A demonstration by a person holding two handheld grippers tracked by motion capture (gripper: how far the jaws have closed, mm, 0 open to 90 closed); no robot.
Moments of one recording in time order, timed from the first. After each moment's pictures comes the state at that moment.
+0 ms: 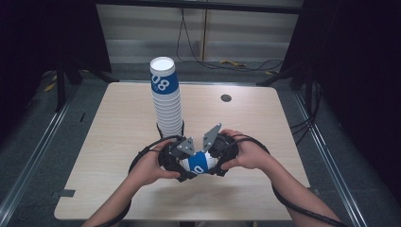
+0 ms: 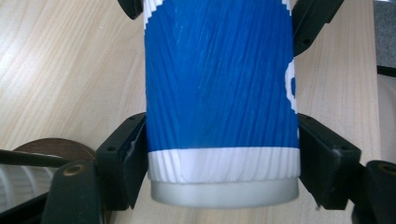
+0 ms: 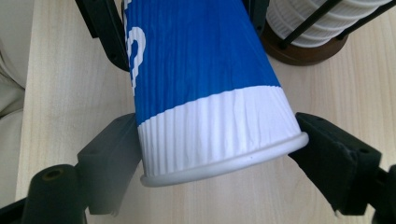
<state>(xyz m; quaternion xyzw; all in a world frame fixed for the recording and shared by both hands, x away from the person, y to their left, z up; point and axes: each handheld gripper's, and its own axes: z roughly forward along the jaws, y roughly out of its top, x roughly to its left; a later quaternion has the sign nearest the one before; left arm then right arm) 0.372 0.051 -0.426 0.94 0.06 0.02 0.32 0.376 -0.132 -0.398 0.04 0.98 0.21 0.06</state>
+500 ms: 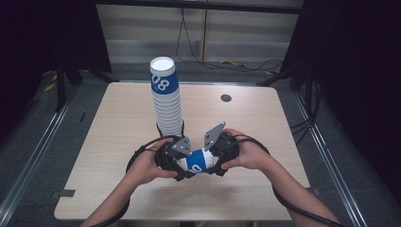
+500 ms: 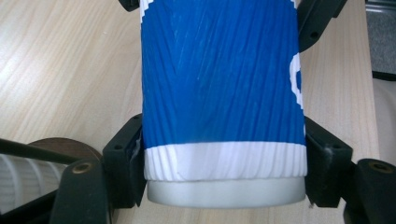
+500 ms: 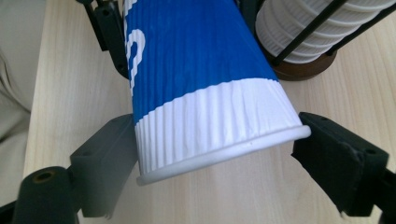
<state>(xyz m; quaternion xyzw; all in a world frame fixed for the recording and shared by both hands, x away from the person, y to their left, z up) 0.374 0.063 -0.426 0.93 0.06 0.02 0.35 0.377 -0.136 -0.397 0.06 0.96 0.25 0.06</state>
